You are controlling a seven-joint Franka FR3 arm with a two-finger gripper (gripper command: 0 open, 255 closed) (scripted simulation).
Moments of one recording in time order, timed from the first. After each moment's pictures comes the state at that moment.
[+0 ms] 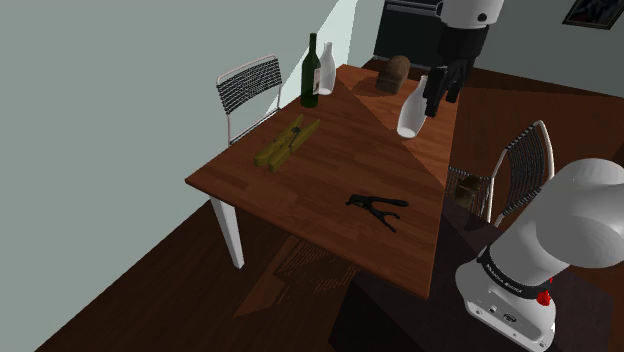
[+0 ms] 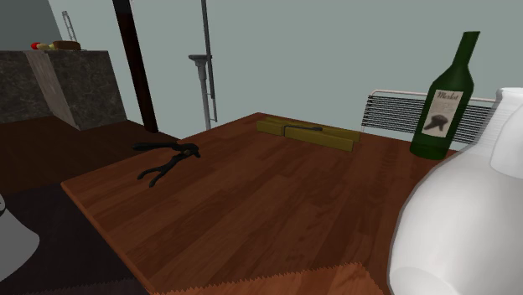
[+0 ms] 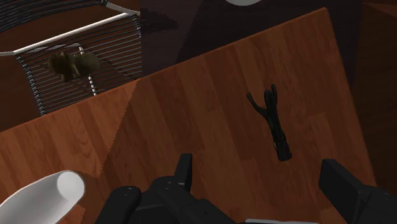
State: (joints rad) arm 0.02 -0.74 0.00 -2.42 -0.06 1.58 0.03
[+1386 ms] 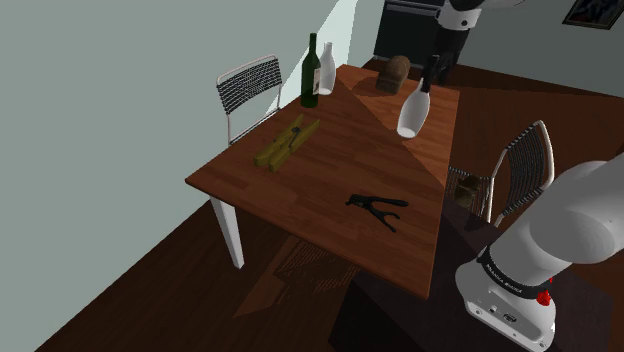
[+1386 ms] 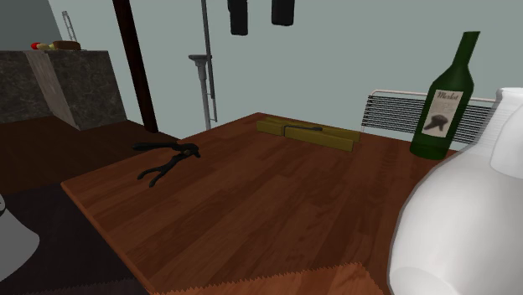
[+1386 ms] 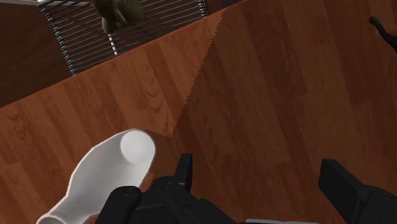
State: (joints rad) arm -0.09 -0.30 -0.36 -2.18 -0.15 1.89 -0.35
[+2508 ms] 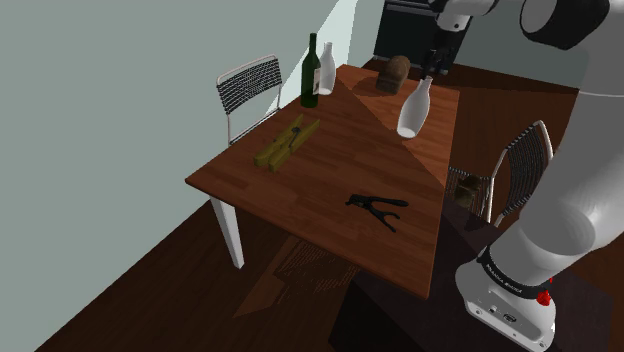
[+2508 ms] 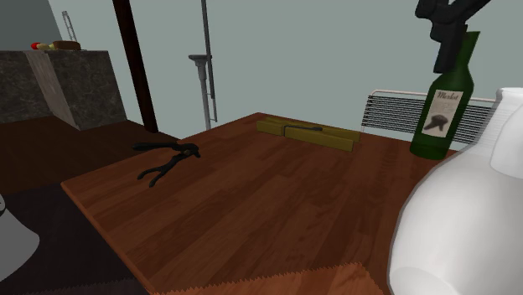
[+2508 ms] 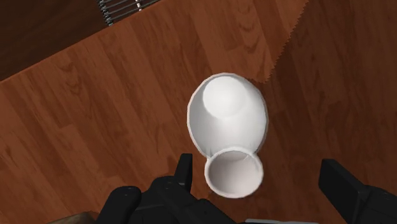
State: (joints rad) arm -0.27 0.35 -0.51 -1.56 0.21 1.91 -0.77
